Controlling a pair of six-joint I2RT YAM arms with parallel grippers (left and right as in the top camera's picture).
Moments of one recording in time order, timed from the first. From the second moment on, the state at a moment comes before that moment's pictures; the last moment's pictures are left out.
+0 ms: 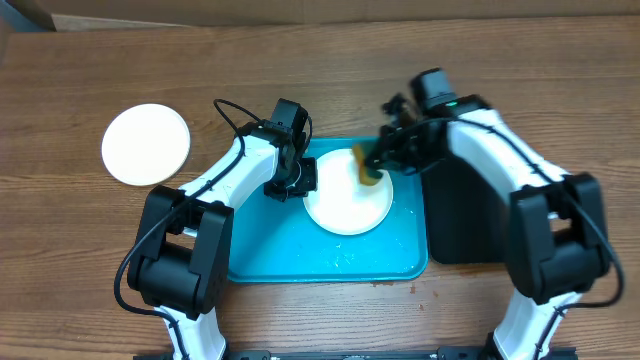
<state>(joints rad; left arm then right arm) -0.35 1.95 1.27 -0.76 0.20 -0.39 0.25 1.97 1.42 -0.79 -0.68 0.30</state>
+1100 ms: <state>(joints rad) -0.35 1.95 1.27 -0.76 0.20 -0.39 0.03 1.89 1.30 -0.90 0.08 0.23</state>
